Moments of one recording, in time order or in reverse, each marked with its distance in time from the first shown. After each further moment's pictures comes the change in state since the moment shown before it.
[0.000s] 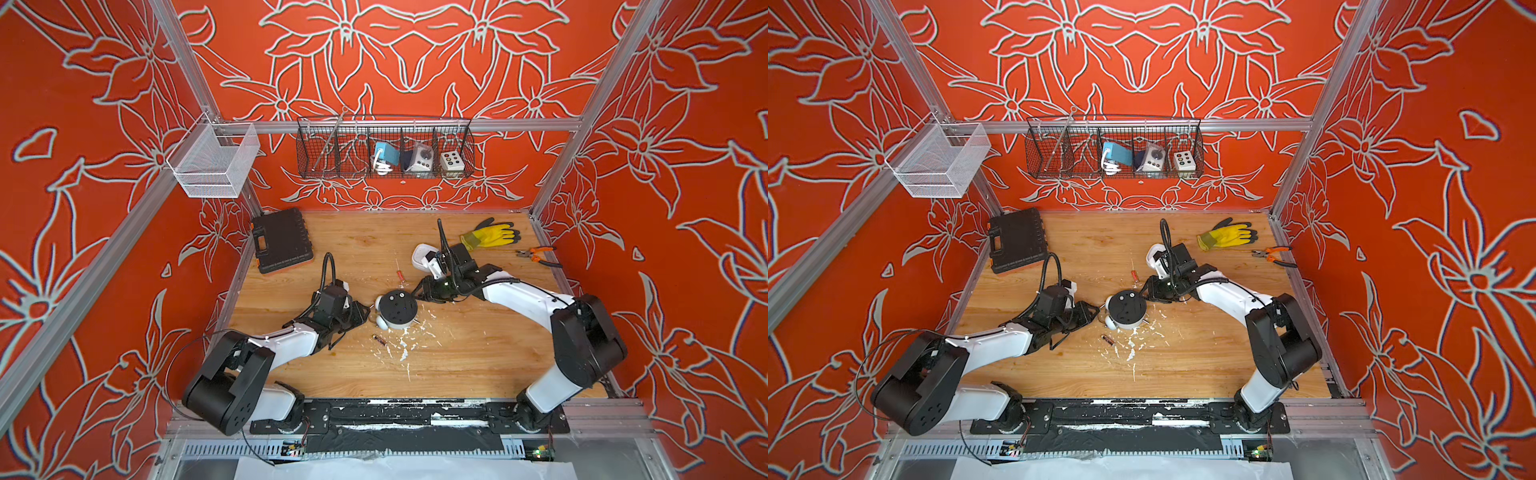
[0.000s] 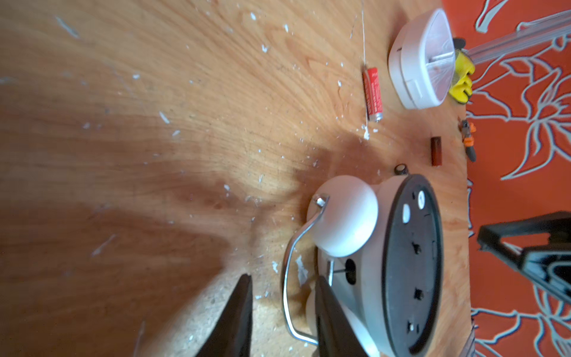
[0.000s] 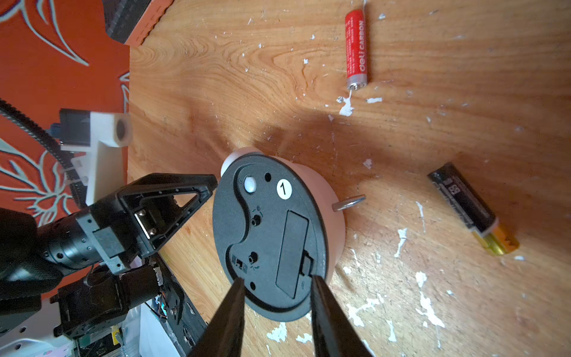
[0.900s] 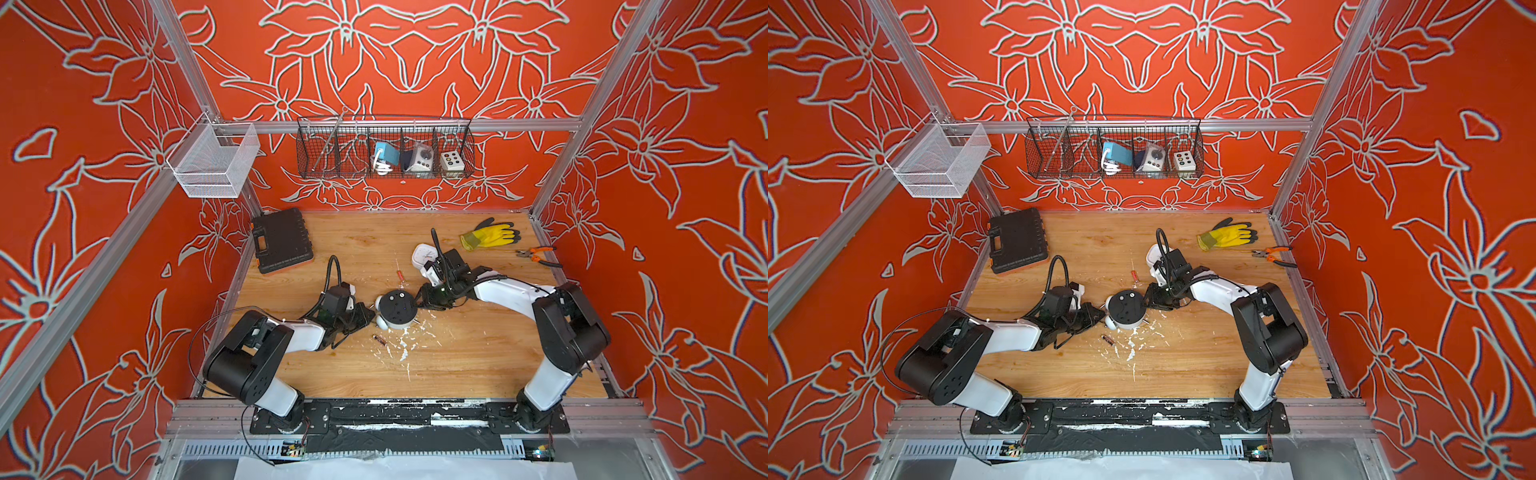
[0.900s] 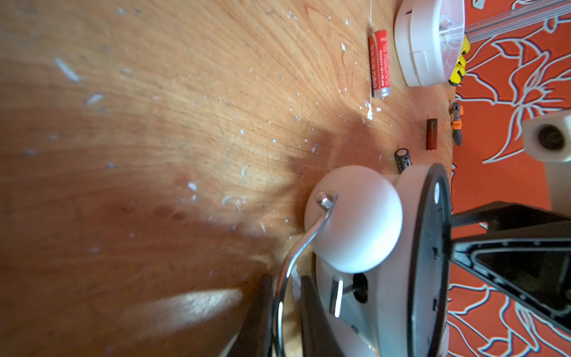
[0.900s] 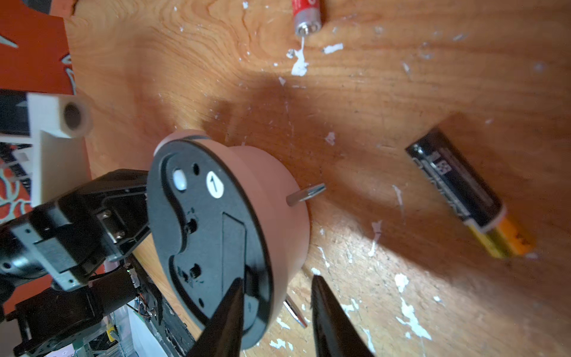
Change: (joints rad) left arm 0.002 0.140 0.000 0.145 0.106 -0.031; right arm 0.000 0.117 -0.004 -0.030 0.016 -0.006
